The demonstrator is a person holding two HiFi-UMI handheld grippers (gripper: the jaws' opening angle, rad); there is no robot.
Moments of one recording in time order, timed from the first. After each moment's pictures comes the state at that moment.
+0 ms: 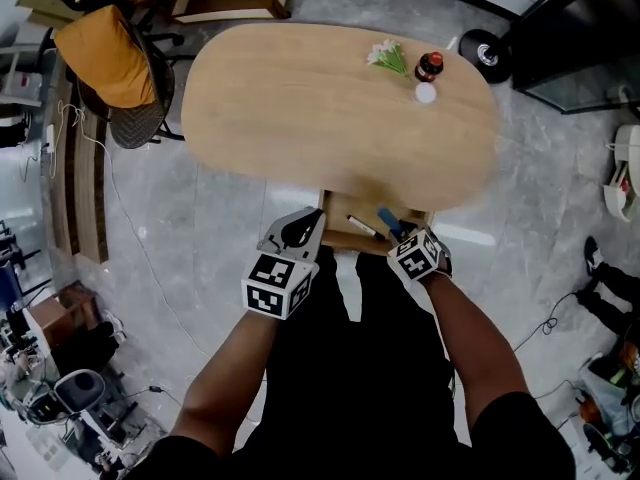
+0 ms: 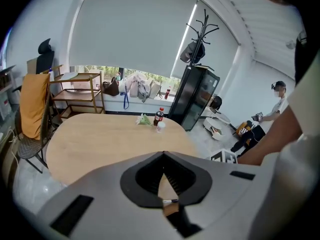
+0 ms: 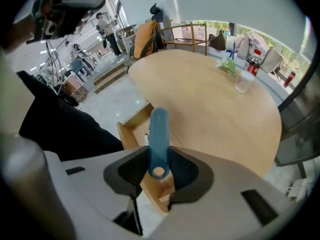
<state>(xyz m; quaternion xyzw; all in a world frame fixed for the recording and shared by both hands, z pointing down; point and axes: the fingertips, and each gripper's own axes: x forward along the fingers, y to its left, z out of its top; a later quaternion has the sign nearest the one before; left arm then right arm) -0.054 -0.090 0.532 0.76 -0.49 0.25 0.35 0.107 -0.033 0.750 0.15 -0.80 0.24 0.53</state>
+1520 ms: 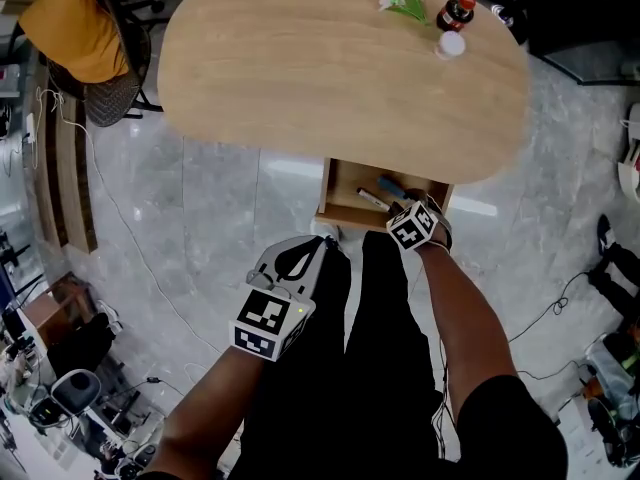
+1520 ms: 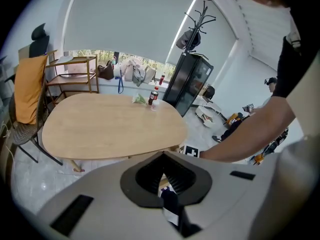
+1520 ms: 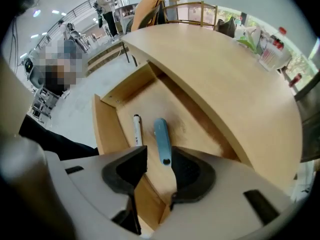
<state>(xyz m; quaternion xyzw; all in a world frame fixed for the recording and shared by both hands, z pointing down) -0.067 0.006 0.584 0.76 -0.43 0.29 0.39 0.085 0.000 0.892 0.16 -0.76 0.21 0.59</state>
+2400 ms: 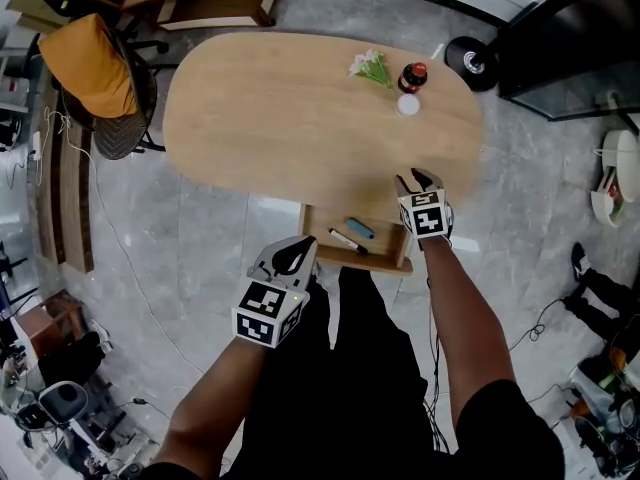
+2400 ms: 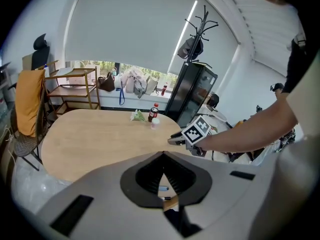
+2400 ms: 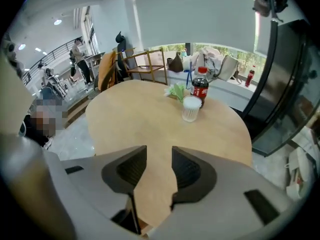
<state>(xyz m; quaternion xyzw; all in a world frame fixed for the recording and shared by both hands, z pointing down) -0.027 -0.082 0.535 0.76 -0.47 0.26 0.37 0.135 -0.221 0.741 0.35 -0.81 0.25 0.41</state>
